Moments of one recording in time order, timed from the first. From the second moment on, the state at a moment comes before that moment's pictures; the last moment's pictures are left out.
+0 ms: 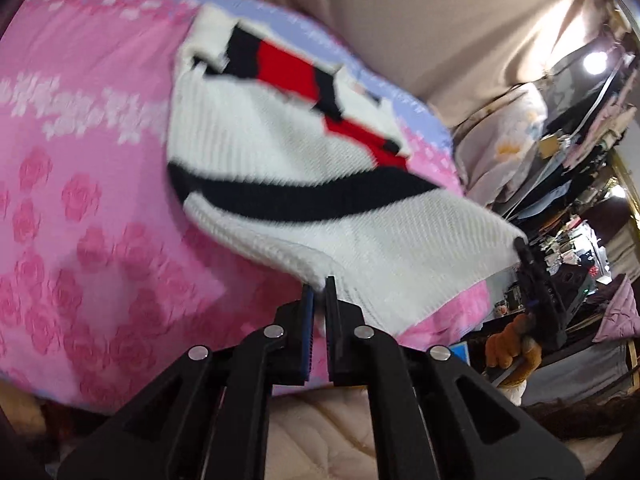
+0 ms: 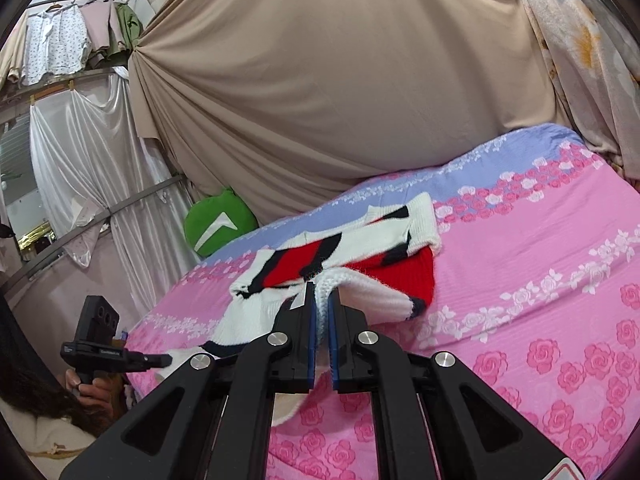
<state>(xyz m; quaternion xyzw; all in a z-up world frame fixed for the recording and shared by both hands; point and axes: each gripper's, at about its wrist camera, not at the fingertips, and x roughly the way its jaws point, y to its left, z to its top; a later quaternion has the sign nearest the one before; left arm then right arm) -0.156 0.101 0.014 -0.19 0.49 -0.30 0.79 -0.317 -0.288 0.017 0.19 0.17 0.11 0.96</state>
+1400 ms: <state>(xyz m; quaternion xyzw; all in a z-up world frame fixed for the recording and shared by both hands) 0.132 0.085 0.086 -0.14 0.38 -0.18 0.89 -0.019 -0.337 0.056 0.23 0.22 0.09 0.94</state>
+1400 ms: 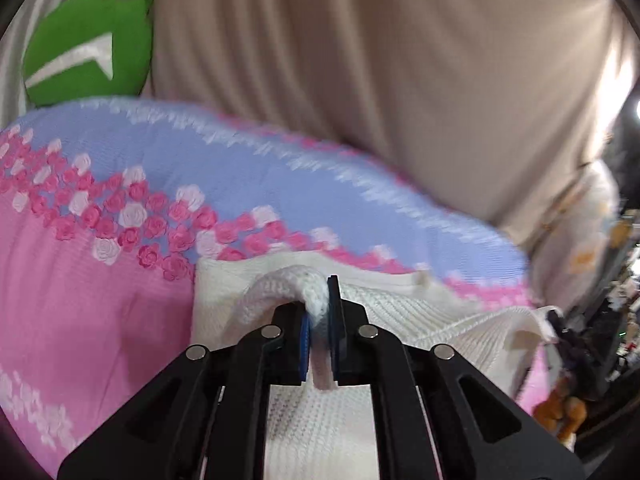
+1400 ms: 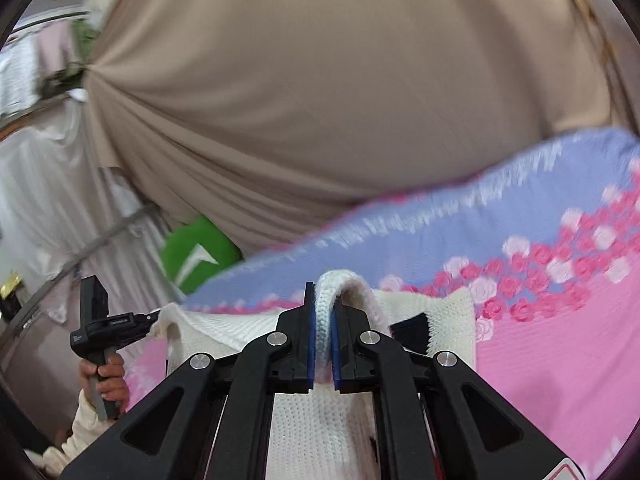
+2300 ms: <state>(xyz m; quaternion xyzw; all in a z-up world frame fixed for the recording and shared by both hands) 0.032 0.086 -0.006 -0.02 0.43 -0.16 0.89 -0.120 -0.305 -0.017 0.13 0.29 0.00 0.95</state>
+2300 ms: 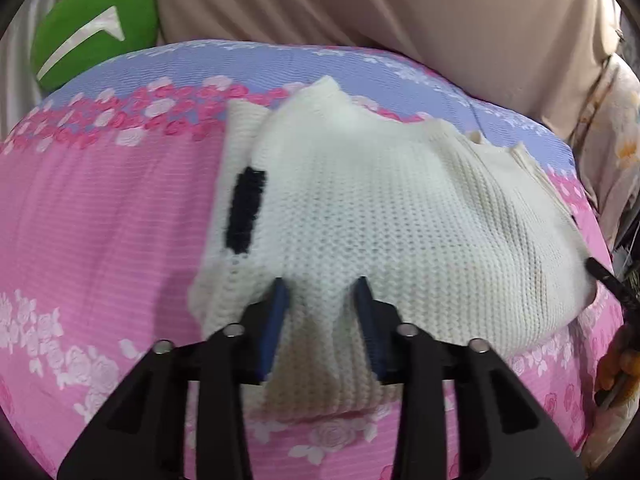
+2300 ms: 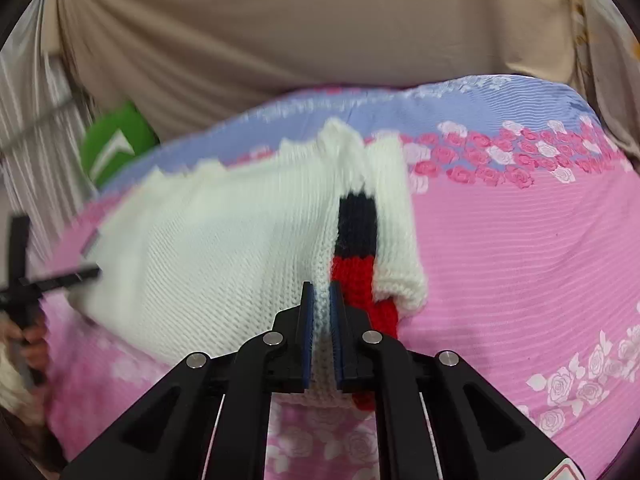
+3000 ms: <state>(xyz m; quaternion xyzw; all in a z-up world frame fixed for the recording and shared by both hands) 0.125 0.027 0.051 -0.02 0.36 -0.17 0.92 0.043 -0.303 0.018 0.06 0.32 -0.04 0.94</state>
